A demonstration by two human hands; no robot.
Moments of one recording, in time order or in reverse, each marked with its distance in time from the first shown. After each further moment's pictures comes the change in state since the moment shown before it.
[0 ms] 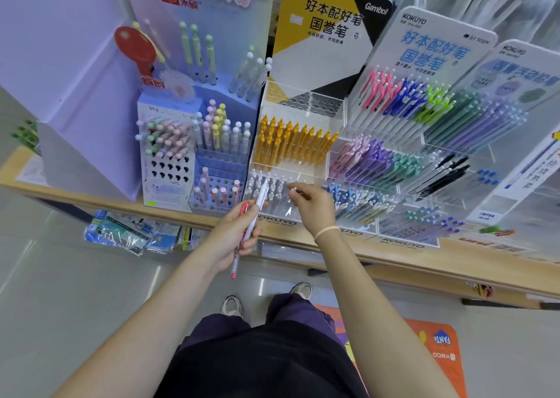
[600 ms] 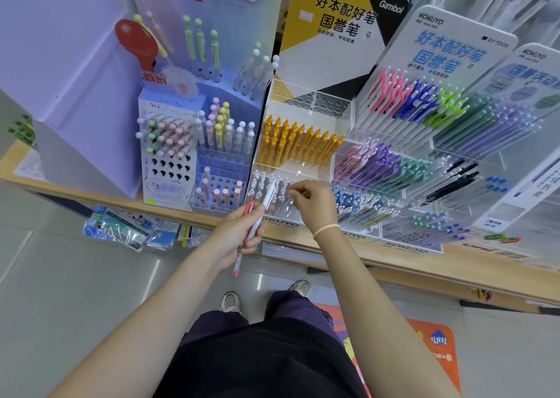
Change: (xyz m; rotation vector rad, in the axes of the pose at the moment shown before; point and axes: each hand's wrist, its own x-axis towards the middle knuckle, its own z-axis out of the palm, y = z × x) left_hand 0.012 0.002 -0.004 -0.005 -0.019 -0.030; right_hand 0.013 -0.007 0.004 -0.106 0.020 -0.042
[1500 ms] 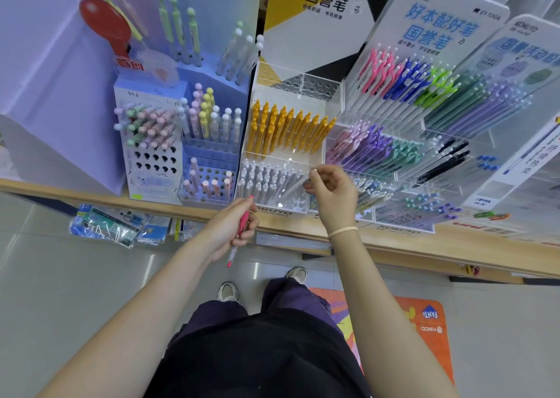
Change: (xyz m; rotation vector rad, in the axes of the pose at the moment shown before) left_hand 0.009 -0.002 -0.007 0.167 -0.027 -0.110; right_hand -0.025 0.001 -0.033 0.431 0.239 0.083
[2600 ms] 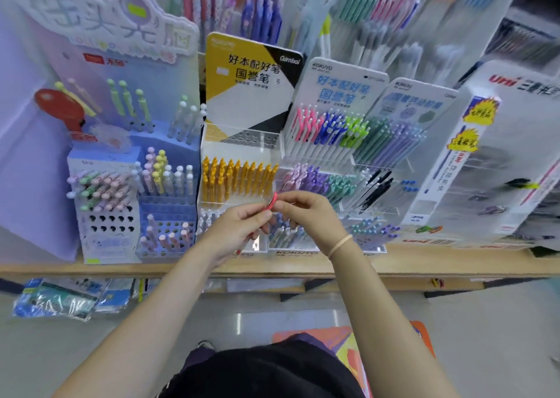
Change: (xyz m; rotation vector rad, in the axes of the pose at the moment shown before) left_hand 0.003 0.073 0.079 0.255 -0.112 0.368; right_hand 0.007 -0.077 -0.061 0.019 -0.354 0.103
